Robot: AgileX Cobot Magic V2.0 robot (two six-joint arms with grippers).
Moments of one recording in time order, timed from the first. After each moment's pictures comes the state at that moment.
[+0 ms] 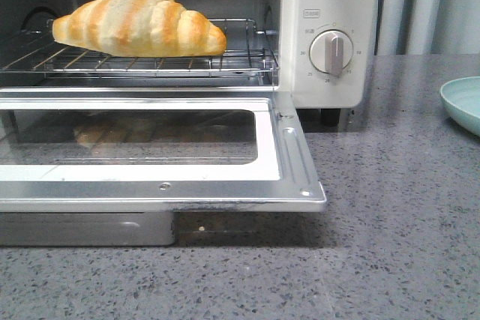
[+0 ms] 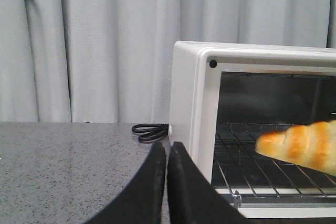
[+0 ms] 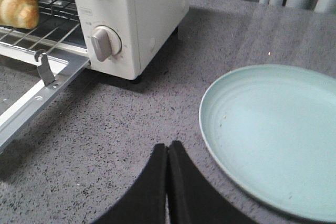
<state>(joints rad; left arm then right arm) -0.09 0.00 -0.13 -0.11 0.07 0.15 0.52 0.25 -0.36 -0.33 0.53 0.34</state>
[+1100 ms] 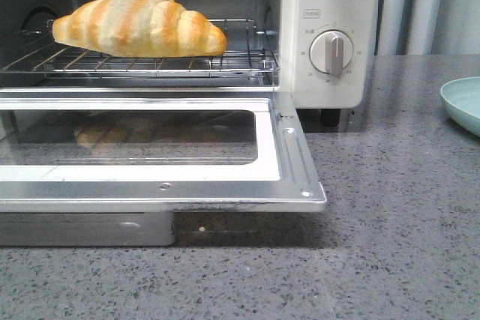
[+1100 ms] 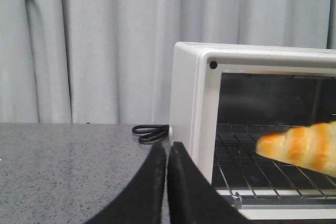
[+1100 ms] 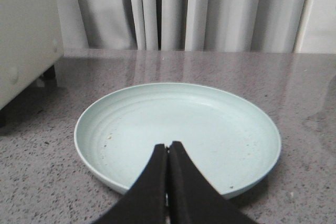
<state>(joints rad) -0.09 0.00 -0.13 -0.11 0.07 0.15 -0.05 0.00 0.01 -0.10 0.10 0.03</state>
